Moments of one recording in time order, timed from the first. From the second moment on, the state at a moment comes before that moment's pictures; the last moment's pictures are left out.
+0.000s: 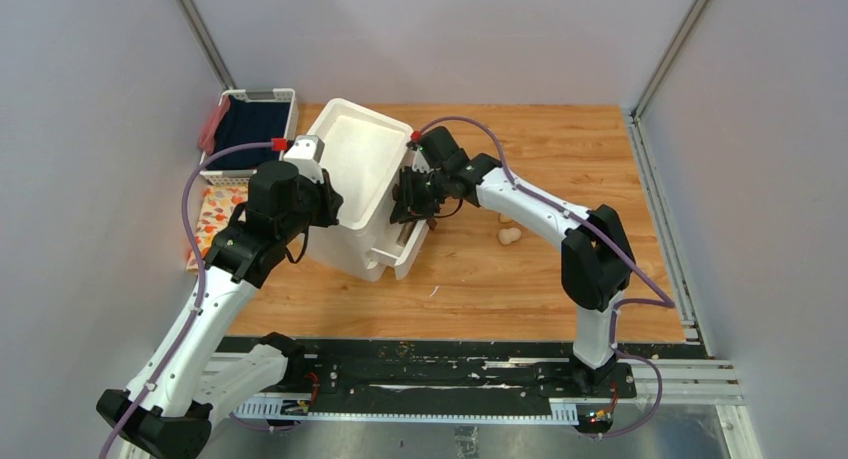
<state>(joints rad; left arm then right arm) -0.40 0.90 1.04 -0.58 -0.05 -0.25 0.74 1.89 1.61 -0.54 -0.43 0.65</state>
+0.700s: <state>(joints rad) -0.40 0.91 1.04 -0.58 -0.03 -0.26 0.77 1.51 1.41 -0.54 -0.06 0.56</state>
